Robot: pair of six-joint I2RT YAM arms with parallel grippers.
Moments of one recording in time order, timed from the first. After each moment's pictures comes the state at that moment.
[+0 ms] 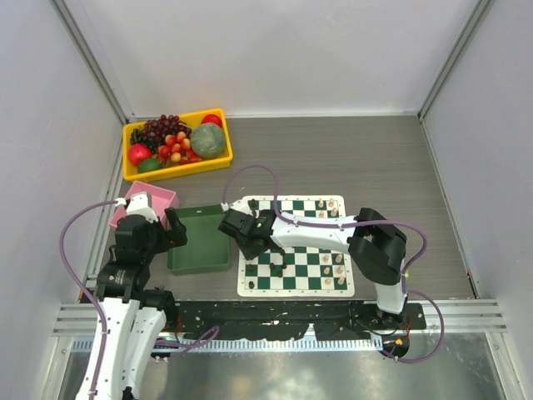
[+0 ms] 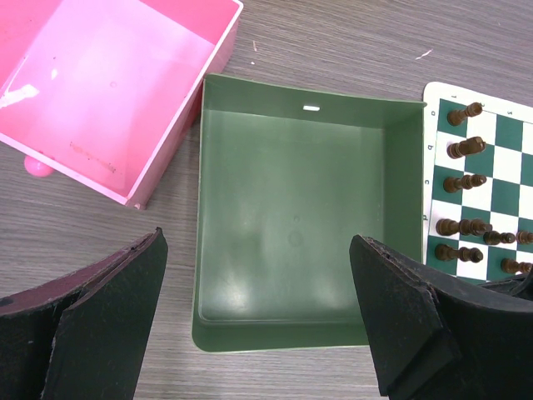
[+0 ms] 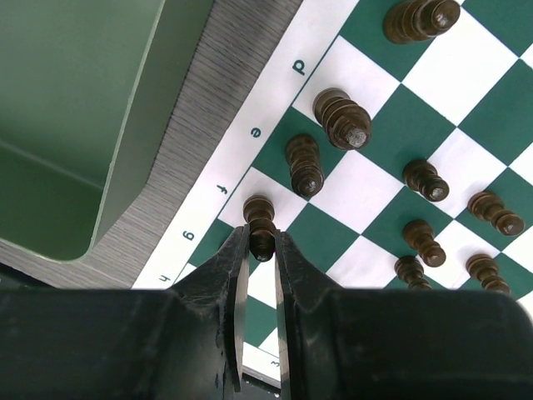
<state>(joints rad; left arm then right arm) -0.06 0.46 0.62 -0.74 -0.06 -0.29 1.17 1.91 1.41 -0.65 0.24 0.57</state>
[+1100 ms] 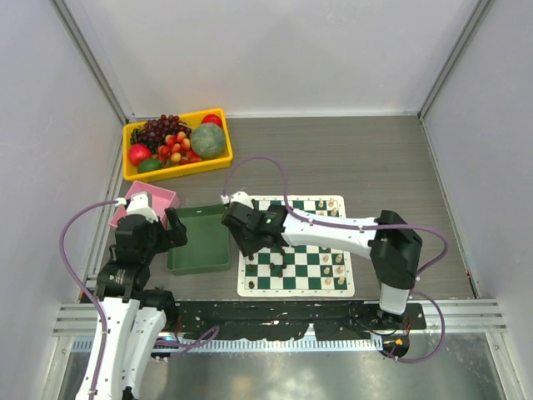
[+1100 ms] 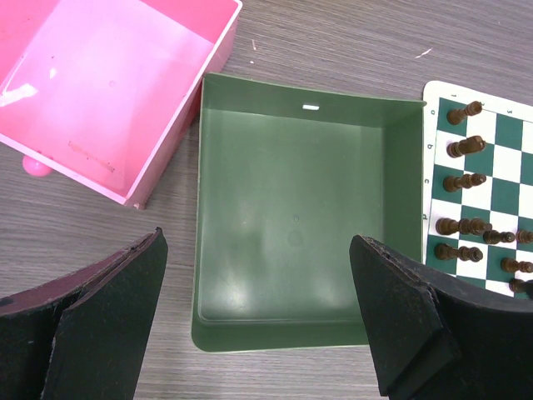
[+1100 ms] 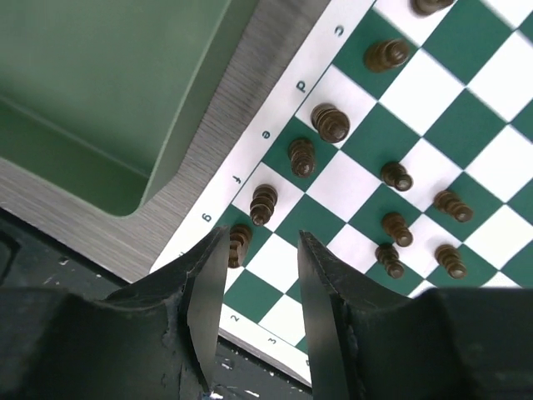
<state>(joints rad) -0.06 0.47 0.62 -0.74 -0.06 -0.29 1.17 1.84 1.42 -0.66 0.24 0.53</state>
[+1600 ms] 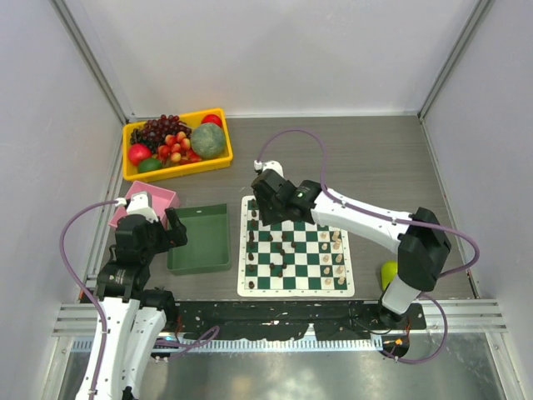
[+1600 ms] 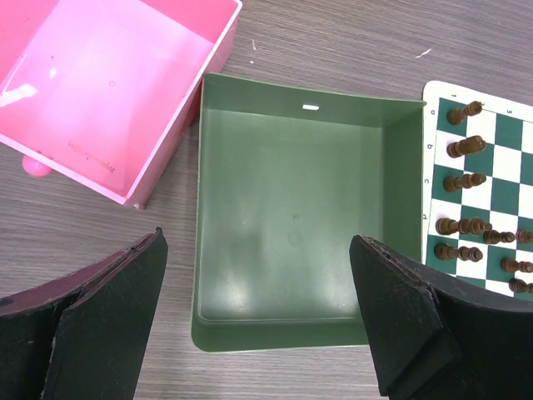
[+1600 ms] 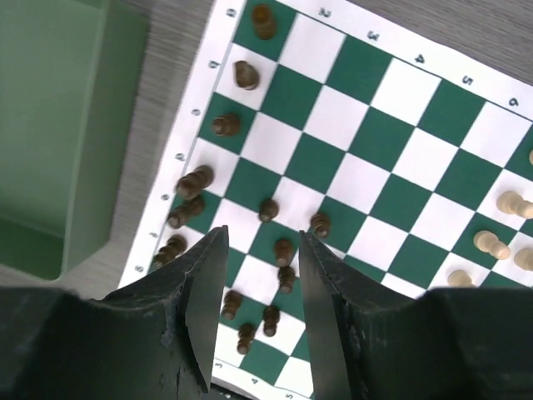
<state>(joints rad) -0.06 0.47 0.62 -0.74 -0.06 -0.29 0.98 1.65 1.36 -0.64 0.27 0.51</state>
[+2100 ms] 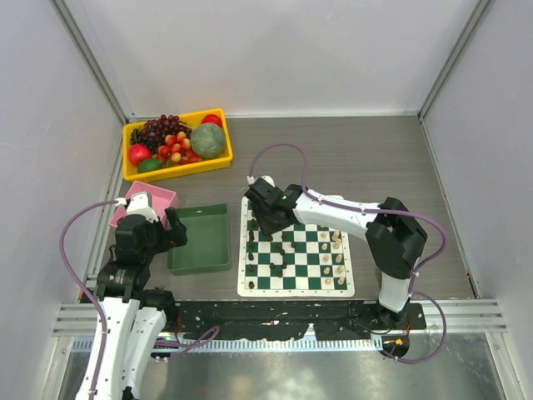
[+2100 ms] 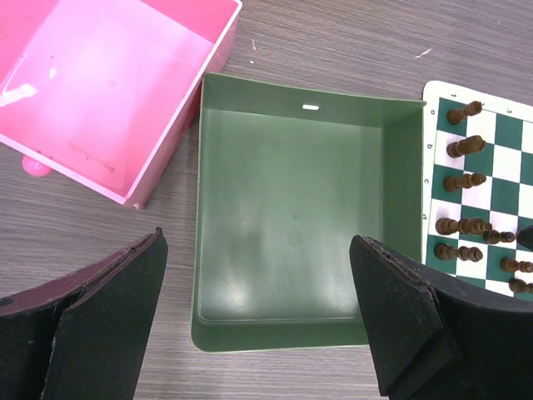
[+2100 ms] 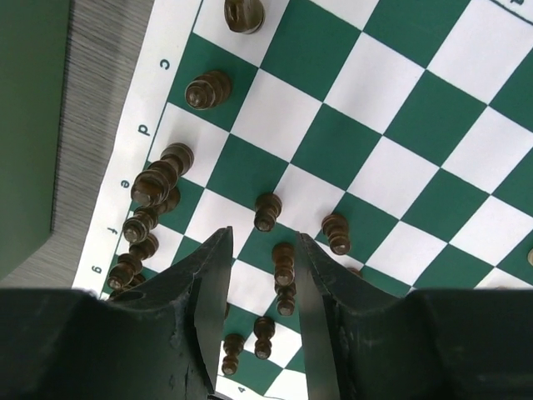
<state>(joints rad) -0.06 0.47 0.62 -0.74 -0.06 -0.29 0.94 1.82 1.35 -0.64 0.18 0.48</state>
